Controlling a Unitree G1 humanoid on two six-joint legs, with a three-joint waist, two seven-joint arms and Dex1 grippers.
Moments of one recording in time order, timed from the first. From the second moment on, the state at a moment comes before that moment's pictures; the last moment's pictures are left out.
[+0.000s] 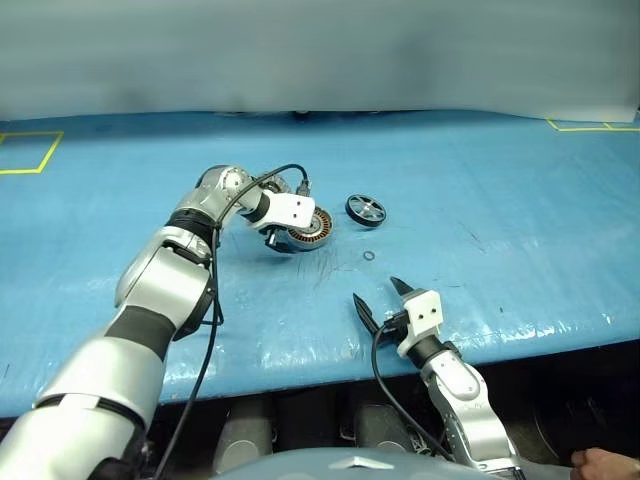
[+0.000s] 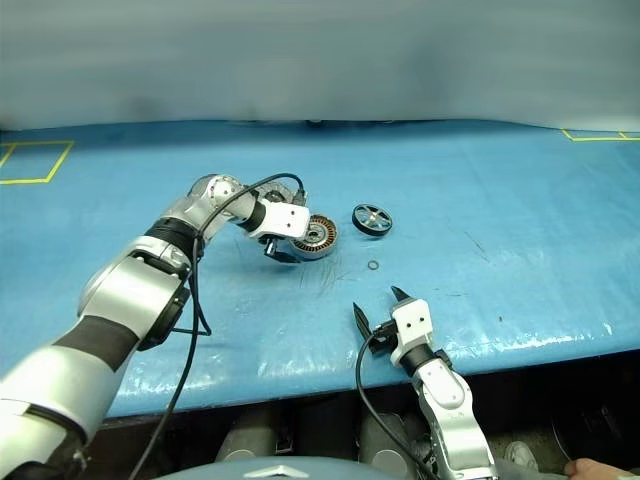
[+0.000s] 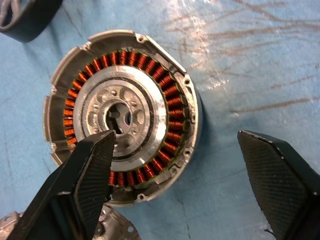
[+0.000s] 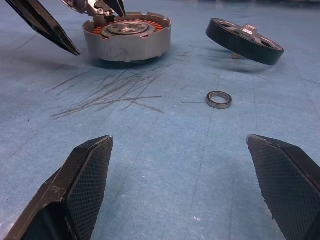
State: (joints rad) left arm -1.22 0.30 -0.39 1.33 0.45 -0.49 -1.14; right arm 0.24 -0.18 0.11 -0.12 0.09 -0.06 0.34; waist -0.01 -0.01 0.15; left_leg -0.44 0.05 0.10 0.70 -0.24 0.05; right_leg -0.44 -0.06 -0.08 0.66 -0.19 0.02
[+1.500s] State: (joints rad) left arm -1.24 0.28 -0.49 1.32 0.54 -0.50 -1.17; right arm 0.25 -0.15 0.11 -0.12 0.06 -0.07 0.31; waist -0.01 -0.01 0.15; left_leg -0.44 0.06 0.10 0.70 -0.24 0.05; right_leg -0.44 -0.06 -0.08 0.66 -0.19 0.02
